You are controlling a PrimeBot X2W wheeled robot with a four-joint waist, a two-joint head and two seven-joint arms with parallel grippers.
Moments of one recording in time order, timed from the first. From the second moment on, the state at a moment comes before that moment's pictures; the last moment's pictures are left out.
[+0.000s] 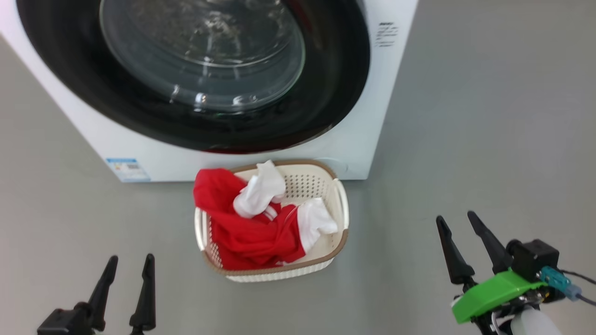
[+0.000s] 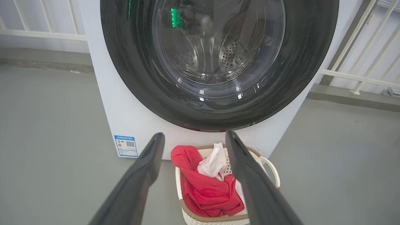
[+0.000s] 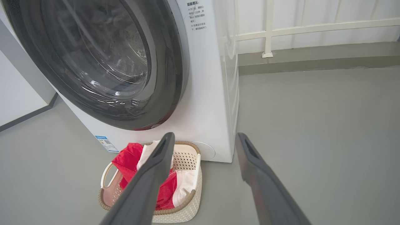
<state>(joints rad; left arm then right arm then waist) -0.01 0.13 -0.07 0.18 -0.34 -0.13 -0.25 -0.18 -0.15 0.06 0.33 0.32 0.13 -0.26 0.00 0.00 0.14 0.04</state>
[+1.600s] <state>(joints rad) 0.10 0.13 0.00 0.18 -0.32 -0.13 -0.25 0.03 -0.16 0.02 0.28 0.32 0.13 -0.26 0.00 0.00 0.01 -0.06</state>
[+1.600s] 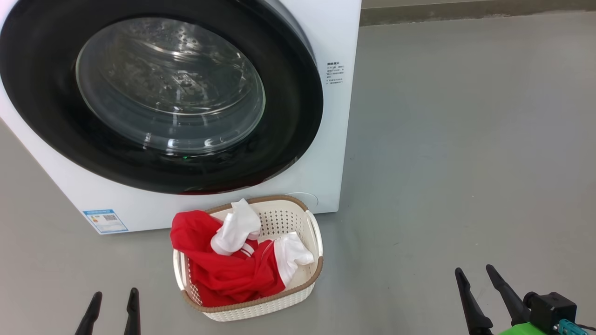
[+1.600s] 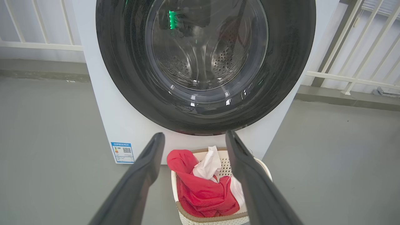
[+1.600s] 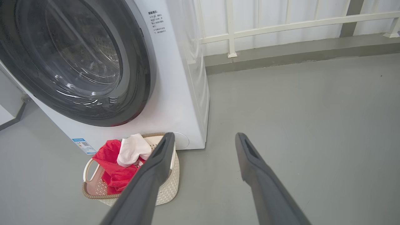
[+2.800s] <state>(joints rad) 0.12 0.06 -0.01 0.26 -0.48 -0.13 -0.20 0.03 -0.11 0.01 0.36 0.49 0.13 -0.21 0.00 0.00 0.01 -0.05</state>
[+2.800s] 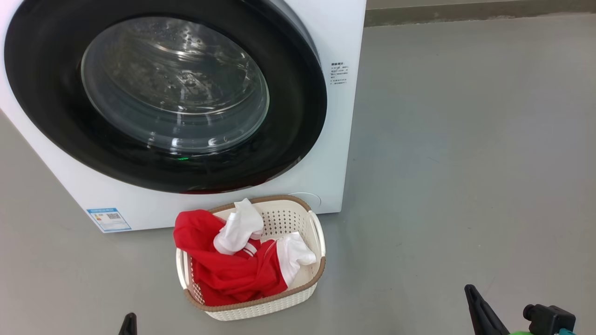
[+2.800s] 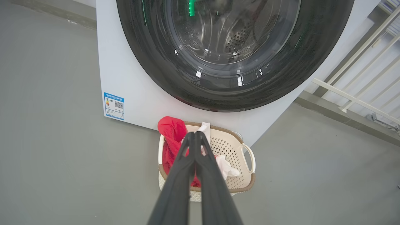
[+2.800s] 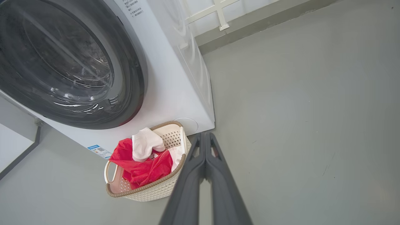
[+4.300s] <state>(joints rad) 0.05 0.05 0.03 0.26 -0.94 -0.13 -0.07 0.00 -0.09 -0.05 0.32 0.95 0.13 -0.08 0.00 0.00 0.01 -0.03</state>
